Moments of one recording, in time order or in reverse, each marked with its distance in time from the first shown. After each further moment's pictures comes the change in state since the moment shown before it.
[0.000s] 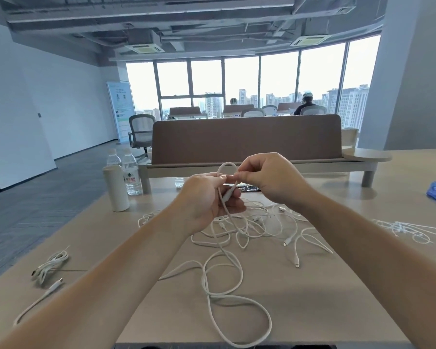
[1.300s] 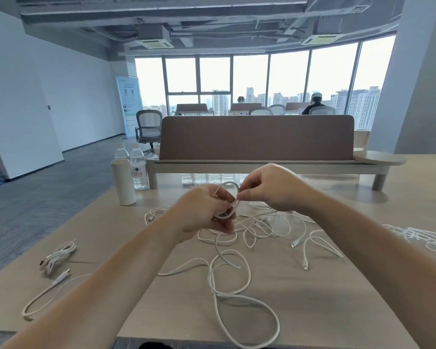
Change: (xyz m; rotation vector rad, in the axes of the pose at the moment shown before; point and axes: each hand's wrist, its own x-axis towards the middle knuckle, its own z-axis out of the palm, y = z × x) left_hand -0.006 -0.017 -0.039 0.431 -0.032 0.055; right_hand 0.003 -0.006 0.014 -0.219 -0.259 0.034
